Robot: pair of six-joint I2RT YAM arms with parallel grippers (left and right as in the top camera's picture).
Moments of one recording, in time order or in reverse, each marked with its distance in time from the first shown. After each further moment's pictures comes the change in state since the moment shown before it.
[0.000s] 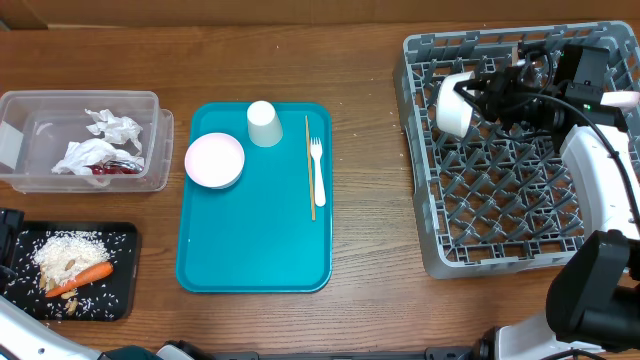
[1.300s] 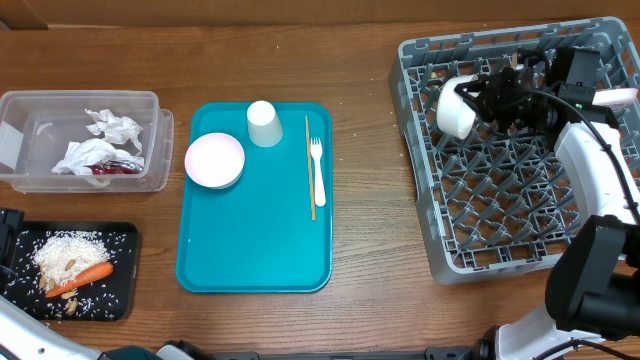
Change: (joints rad) left arm 0.000 0.000 0.000 0.000 0.000 0.000; right arm 0.000 0.056 -0.012 0.042 0.069 0.116
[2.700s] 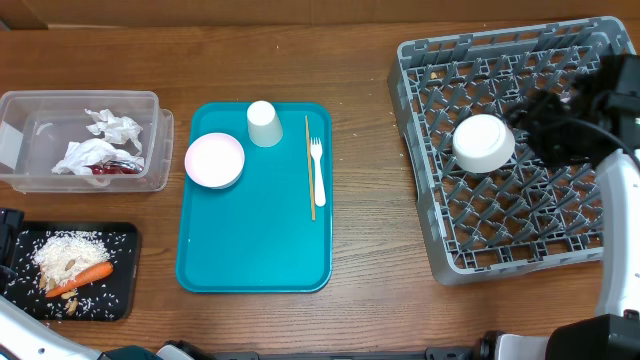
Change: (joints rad) left arm 0.000 0.000 0.000 0.000 0.000 0.000; right arm -0.002 -0.273 0.116 -0.573 0.477 -0.141
